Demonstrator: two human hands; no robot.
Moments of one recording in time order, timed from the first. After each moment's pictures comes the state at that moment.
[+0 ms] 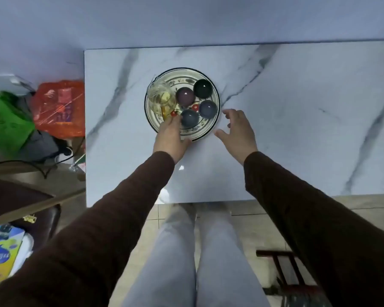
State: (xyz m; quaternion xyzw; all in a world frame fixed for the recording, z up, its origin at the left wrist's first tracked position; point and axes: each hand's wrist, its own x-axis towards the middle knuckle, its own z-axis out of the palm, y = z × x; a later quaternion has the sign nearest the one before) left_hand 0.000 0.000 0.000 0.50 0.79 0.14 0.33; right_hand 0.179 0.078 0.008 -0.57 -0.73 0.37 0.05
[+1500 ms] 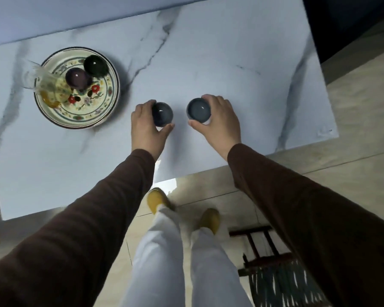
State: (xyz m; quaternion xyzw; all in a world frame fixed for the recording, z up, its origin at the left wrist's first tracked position) left_hand 0.243 0.015 -0.034 0.52 0.77 0.25 0.25; right_hand 0.429 0.067 -0.026 -0.61 -0.73 0.28 0.15
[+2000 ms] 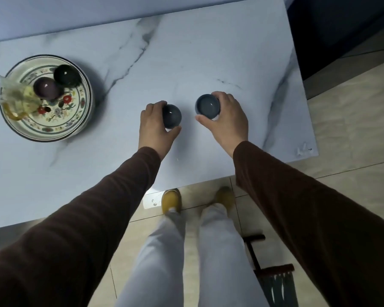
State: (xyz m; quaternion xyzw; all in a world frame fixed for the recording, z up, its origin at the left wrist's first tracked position) left_hand 0.321 0.083 -0.048 0.53 0.76 0.23 0.29; right_hand 0.502 0.141 -0.028 -0.65 -0.69 0.29 0.13
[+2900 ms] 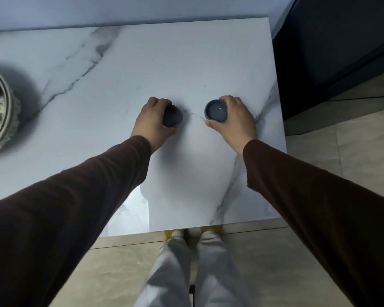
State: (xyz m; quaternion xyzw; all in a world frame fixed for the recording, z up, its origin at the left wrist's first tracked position) left_hand 0.430 0.239 -0.125 0.55 0.76 0.17 0.31; right_hand 0.644 0.315 -0.138 -0.59 -0.74 0.29 0.09
